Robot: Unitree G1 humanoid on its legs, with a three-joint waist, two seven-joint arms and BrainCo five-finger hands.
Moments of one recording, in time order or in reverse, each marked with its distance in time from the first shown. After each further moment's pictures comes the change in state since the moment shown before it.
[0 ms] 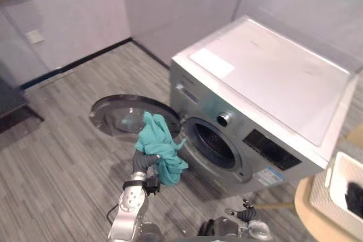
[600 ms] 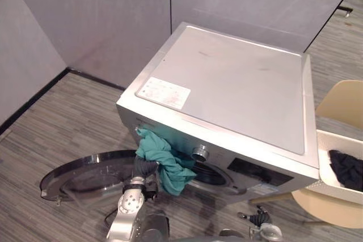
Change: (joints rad) left arm -0.001 0.043 0.012 0.075 0.006 -0.001 -0.015; right arm -0.008 -0.003 -0.067 0.066 0.011 -0.003 -0.023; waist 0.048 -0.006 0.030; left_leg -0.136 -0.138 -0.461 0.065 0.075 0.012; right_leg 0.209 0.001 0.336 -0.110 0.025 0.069
